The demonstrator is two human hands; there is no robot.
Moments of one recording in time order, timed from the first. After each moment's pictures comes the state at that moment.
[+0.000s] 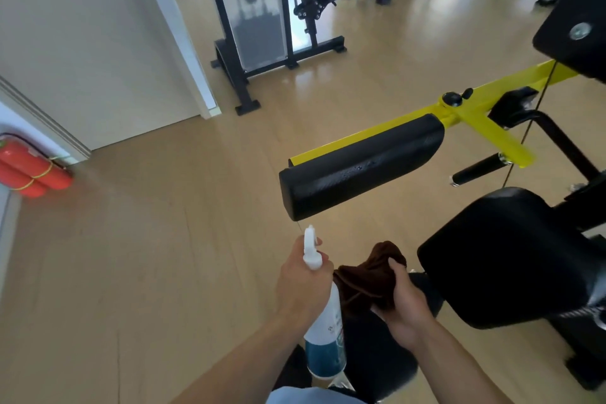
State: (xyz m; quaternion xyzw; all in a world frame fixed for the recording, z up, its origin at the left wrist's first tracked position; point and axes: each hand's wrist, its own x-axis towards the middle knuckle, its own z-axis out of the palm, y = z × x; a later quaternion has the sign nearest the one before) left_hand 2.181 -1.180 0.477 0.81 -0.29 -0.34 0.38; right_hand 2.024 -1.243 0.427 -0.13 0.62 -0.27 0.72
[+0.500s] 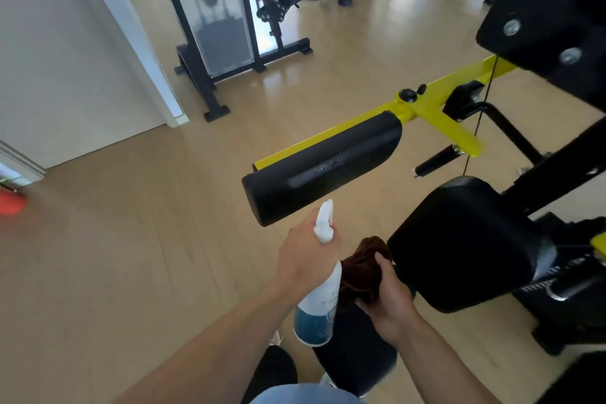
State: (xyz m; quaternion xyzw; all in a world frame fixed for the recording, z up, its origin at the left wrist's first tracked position) left_hand 2.159 -1.234 0.500 0.77 -0.45 -0.32 0.31; right_hand 2.009 -1.245 0.436 -0.09 0.62 -0.32 0.71
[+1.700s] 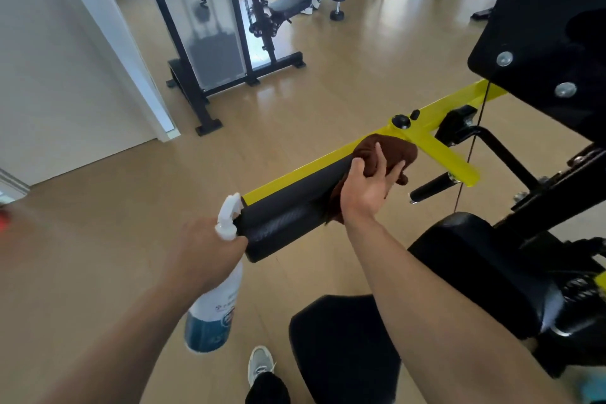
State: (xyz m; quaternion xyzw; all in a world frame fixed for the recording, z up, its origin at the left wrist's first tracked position) left_hand 2.285 -1.256 0.558 0.86 -0.43 -0.20 0.20; right_hand 2.106 -1.430 0.503 -0.40 0.65 -0.50 0.40
